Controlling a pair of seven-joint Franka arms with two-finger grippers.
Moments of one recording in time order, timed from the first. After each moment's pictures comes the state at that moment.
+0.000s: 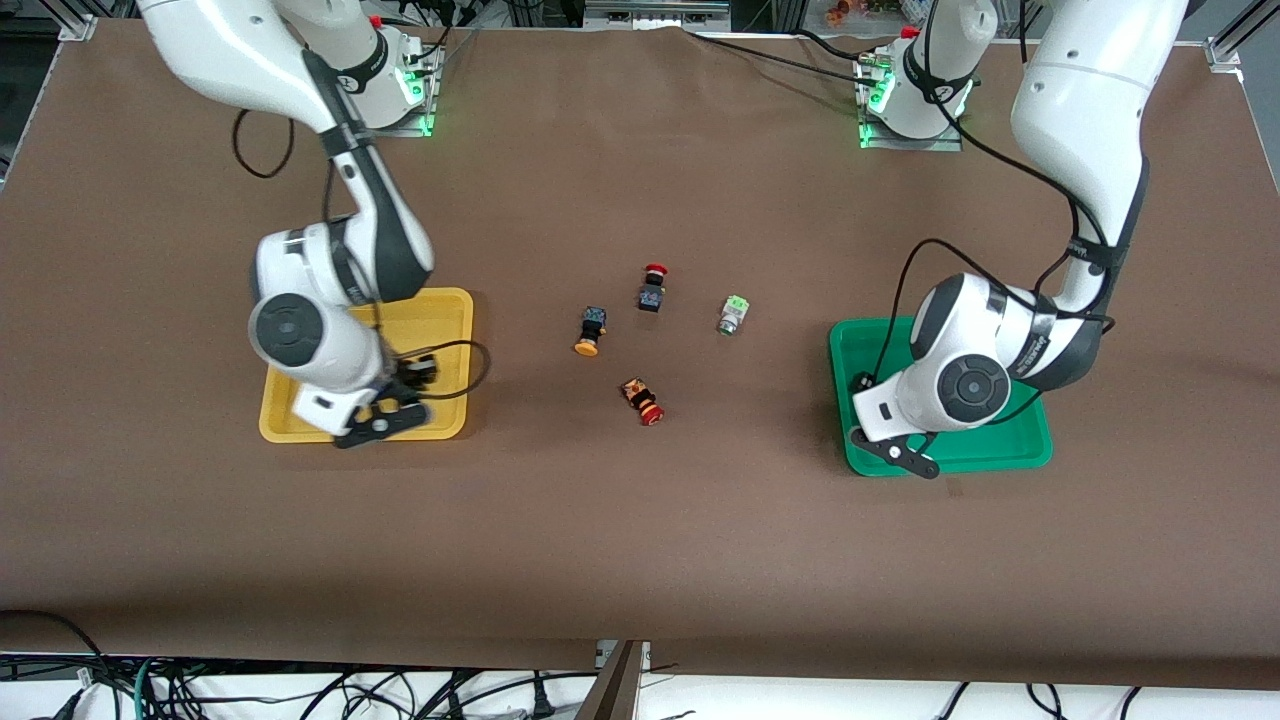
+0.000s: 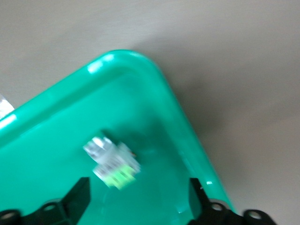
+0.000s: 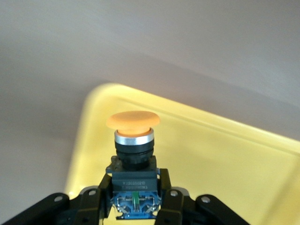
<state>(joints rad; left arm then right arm) -0.07 0.62 -0.24 -1.60 0.17 1.96 0.06 0.36 0.52 -0.15 -1.75 0.04 2.13 -0.12</state>
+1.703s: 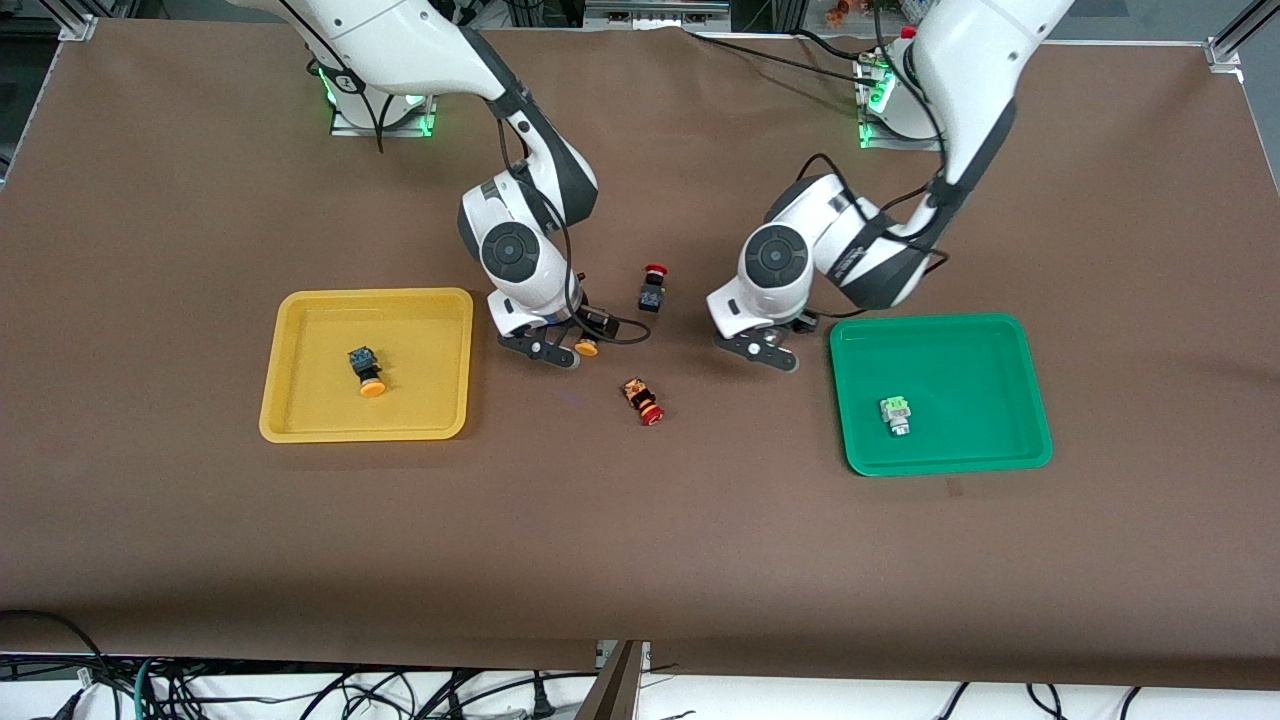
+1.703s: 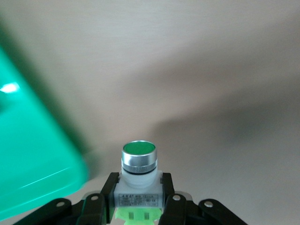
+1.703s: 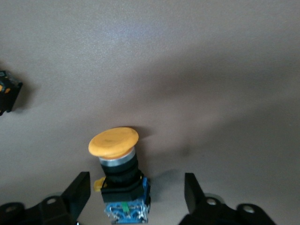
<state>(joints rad) -0.17 0.51 -0.43 -1.81 0.29 1.95 -0.31 0.67 0.63 0.01 -1.84 0.25 2.46 0.84</state>
